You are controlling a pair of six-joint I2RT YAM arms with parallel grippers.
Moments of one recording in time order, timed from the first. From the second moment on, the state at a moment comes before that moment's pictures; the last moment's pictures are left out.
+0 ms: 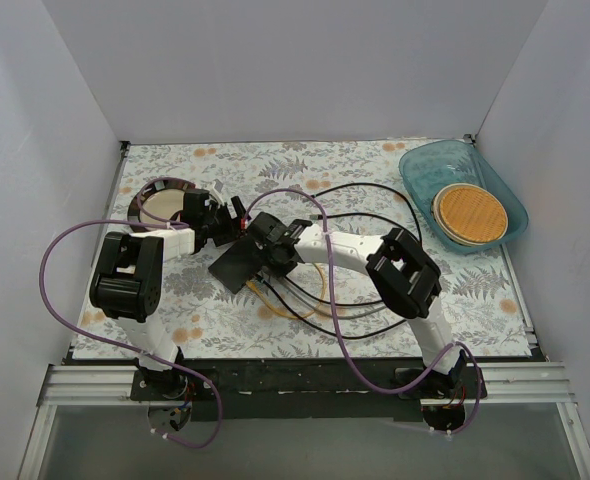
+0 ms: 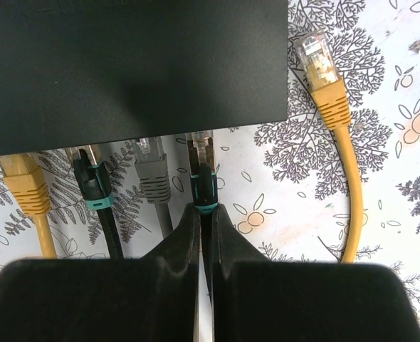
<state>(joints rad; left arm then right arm) -0.17 1.76 0.88 0.18 0.42 -0.54 0.99 2.11 1.58 -0.62 0.13 0.18</state>
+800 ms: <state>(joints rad) -0.16 1.76 0.86 0.21 0.47 -0.56 0.98 2.14 1.65 -0.67 0.13 0.18</state>
